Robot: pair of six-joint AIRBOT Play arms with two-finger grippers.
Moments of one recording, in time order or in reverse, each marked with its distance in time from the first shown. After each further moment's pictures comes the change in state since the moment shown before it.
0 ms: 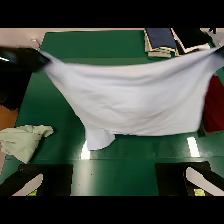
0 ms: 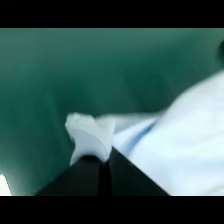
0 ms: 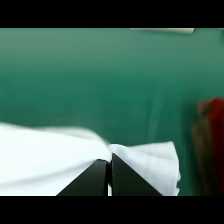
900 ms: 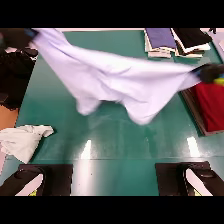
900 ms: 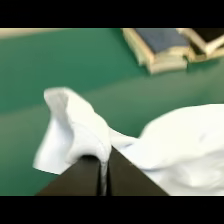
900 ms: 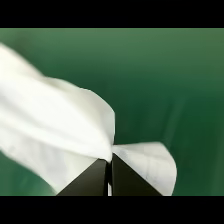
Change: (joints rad) left arm -0.007 0.116 0.177 -0.006 0.189 0.051; right arm 0.101 0.325 -0.287 0.005 -0.186 0.002
